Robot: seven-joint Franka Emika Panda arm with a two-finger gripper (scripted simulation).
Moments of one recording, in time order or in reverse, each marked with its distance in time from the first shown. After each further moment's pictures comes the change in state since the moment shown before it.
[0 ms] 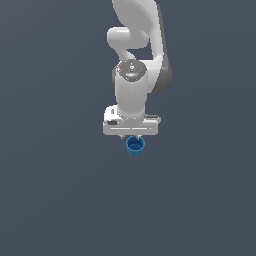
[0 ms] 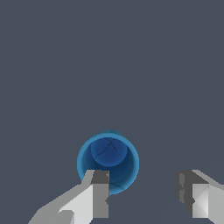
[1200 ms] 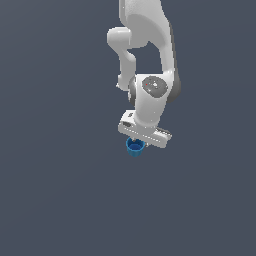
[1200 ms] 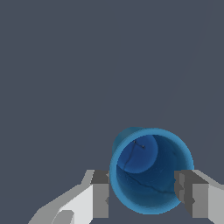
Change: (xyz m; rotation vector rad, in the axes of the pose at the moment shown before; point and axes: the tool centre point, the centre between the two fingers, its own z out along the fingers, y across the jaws) arm -0.005 -0.044 0.046 -0.062 0.007 0.387
